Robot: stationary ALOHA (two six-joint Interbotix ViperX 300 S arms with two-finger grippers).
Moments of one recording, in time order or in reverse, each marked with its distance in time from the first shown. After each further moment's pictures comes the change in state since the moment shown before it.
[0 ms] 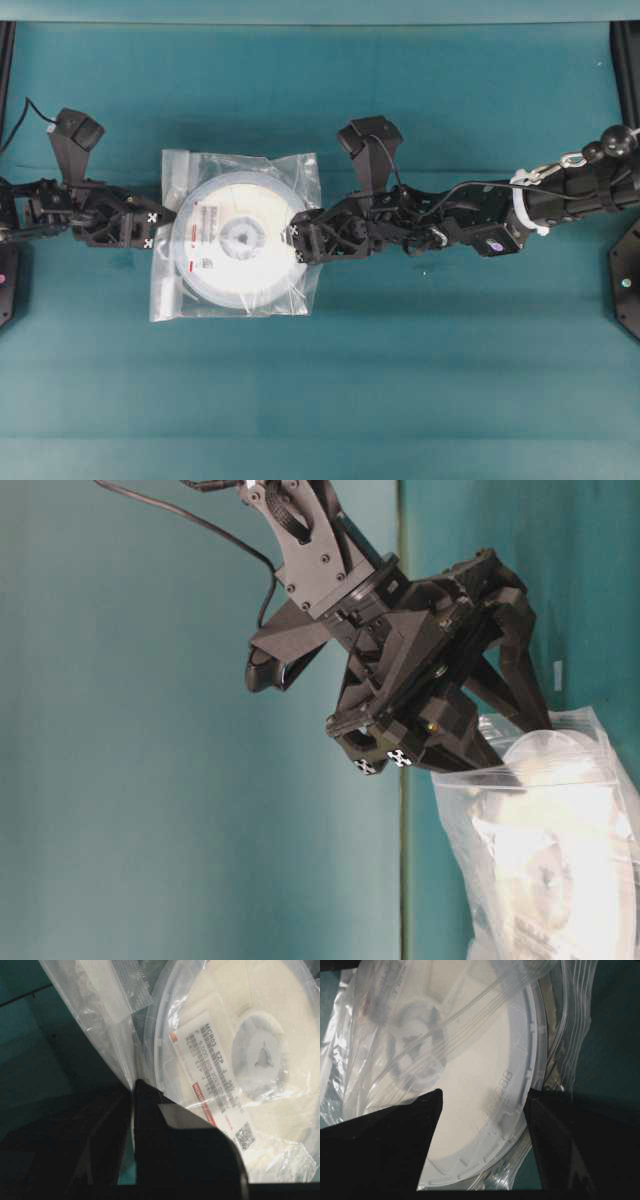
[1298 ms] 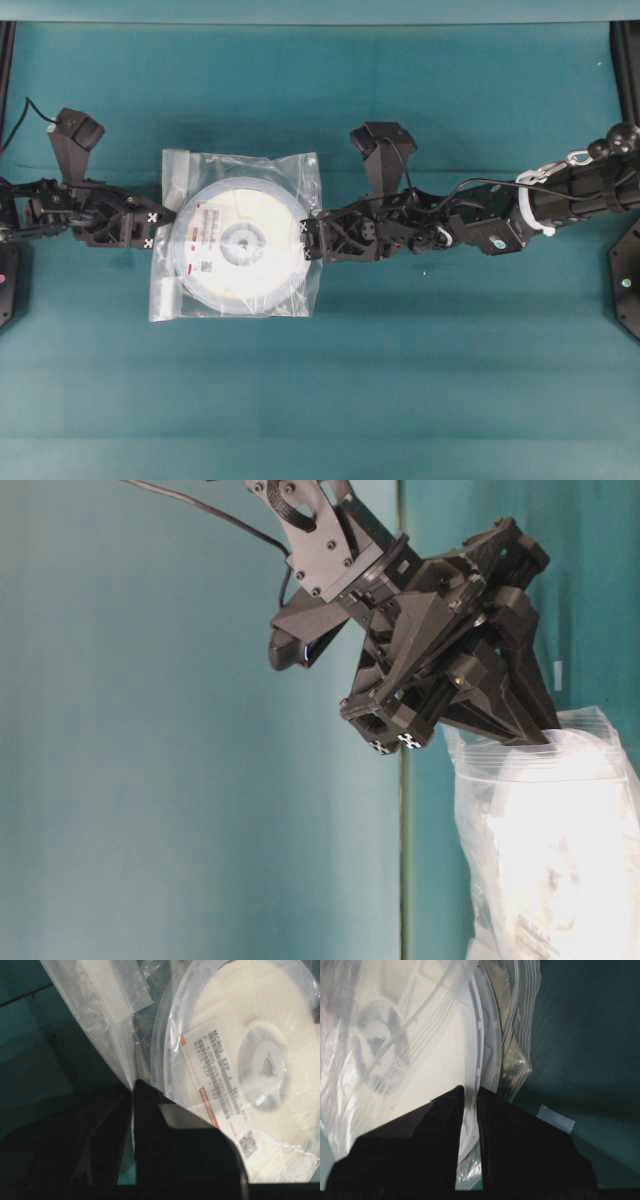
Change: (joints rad) left arm 0.002 0.000 0.000 0.000 0.002 -0.002; right arm -0.002 -0.009 0.031 0.107 0.064 0.002
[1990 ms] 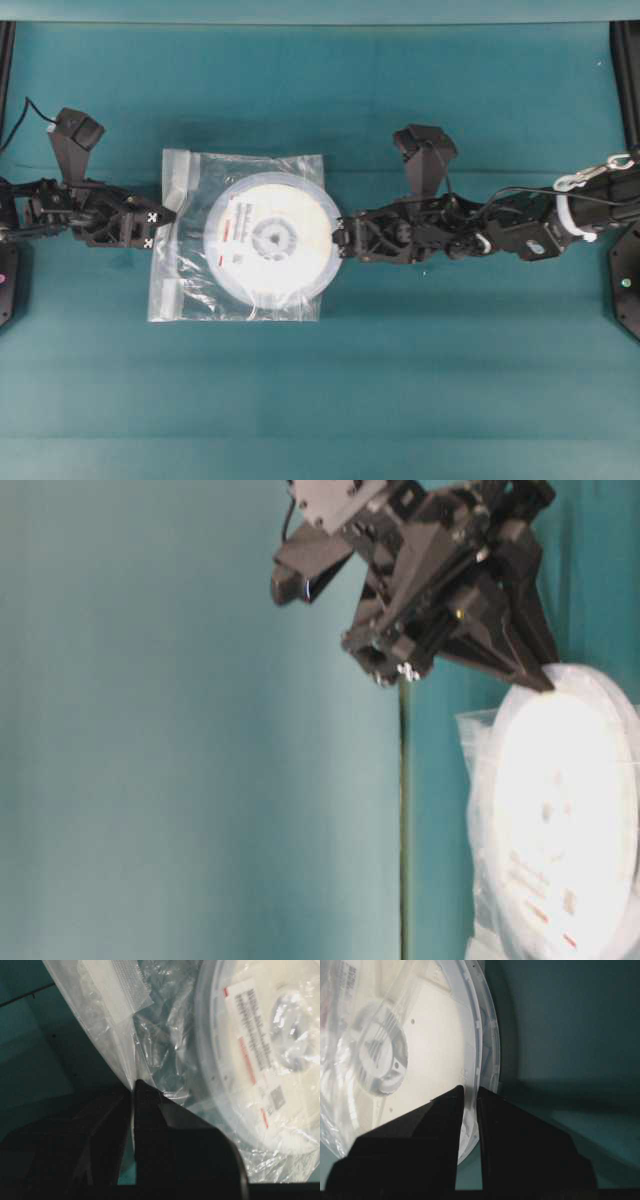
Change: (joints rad) left arm 0.000 -0.002 0.000 0.002 0.000 0.000; right arm 0.011 -0.092 0.166 0.077 -0.072 0.000
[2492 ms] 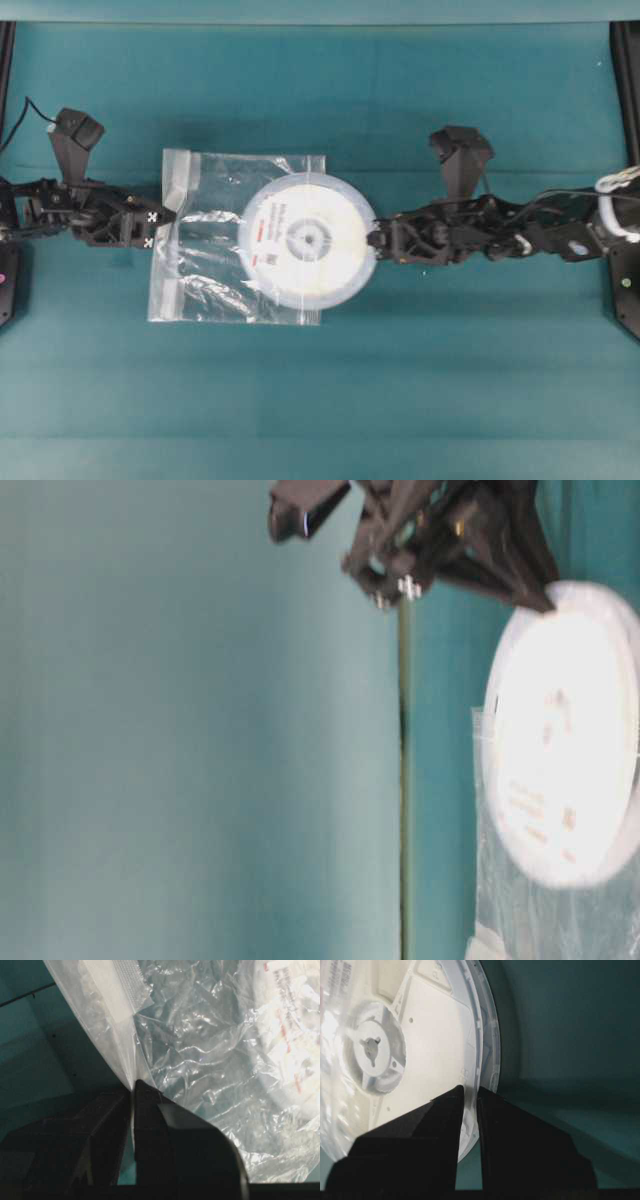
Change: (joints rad) left arm -0.002 0.000 -0.002 -0.002 0.002 -0.003; right arm -0.002 -0.123 0.163 0.002 0.003 0.002
